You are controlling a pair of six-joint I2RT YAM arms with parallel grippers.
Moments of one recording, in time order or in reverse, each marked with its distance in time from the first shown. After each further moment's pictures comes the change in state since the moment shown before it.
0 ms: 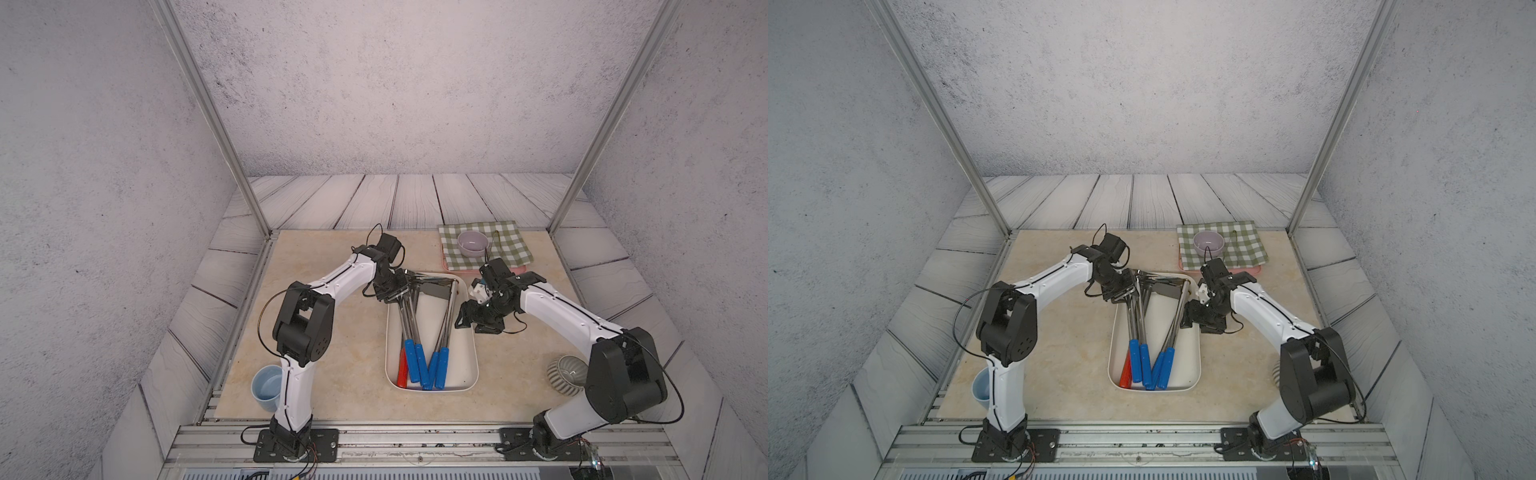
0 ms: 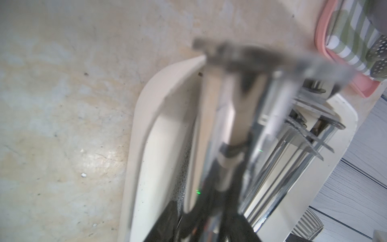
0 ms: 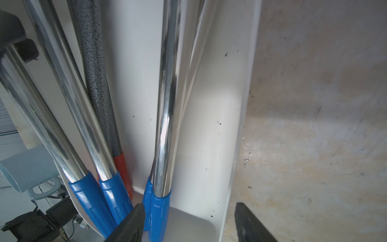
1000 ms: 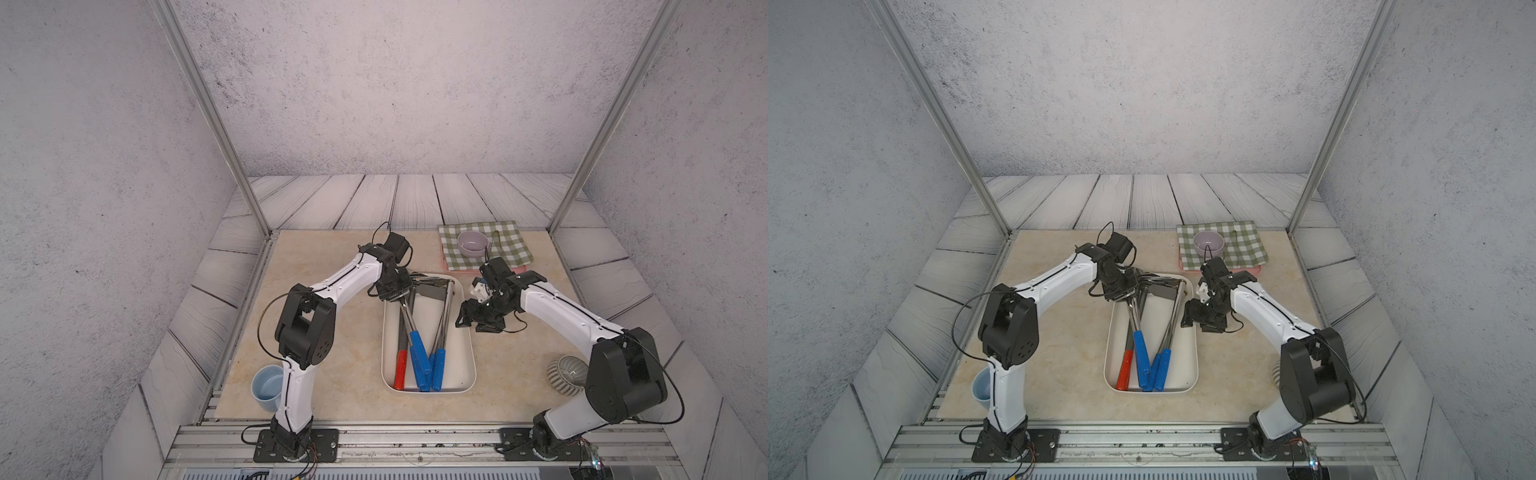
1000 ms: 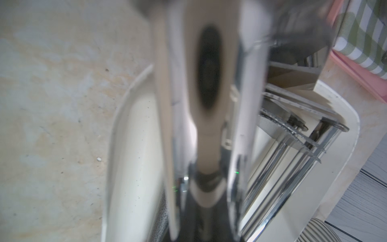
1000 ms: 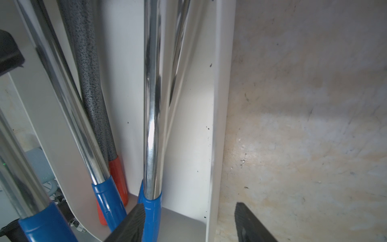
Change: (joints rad) left arm -0.051 0.000 0.040 -0.062 -0.101 -0.043; right arm 0.000 0.000 0.011 -0.007 0.019 -0.001
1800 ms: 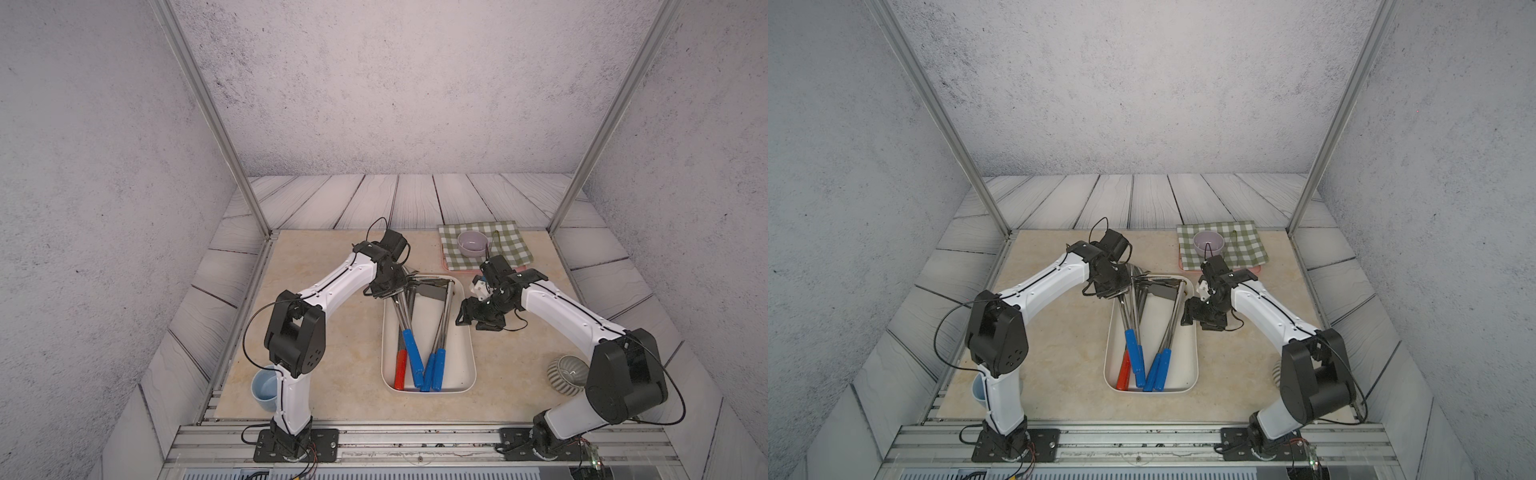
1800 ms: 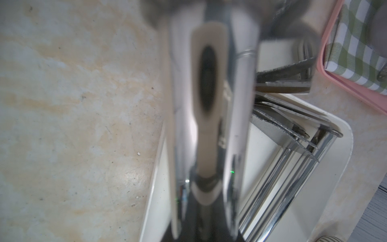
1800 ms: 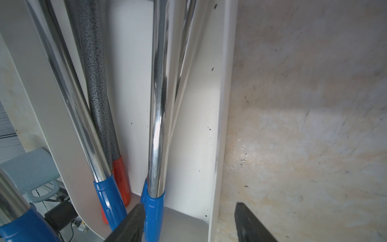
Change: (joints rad) left arm -0.002 -0.103 -0.023 -0.053 -0.168 0.013; right arm 0.000 -0.002 0.022 -0.015 0.004 0.000
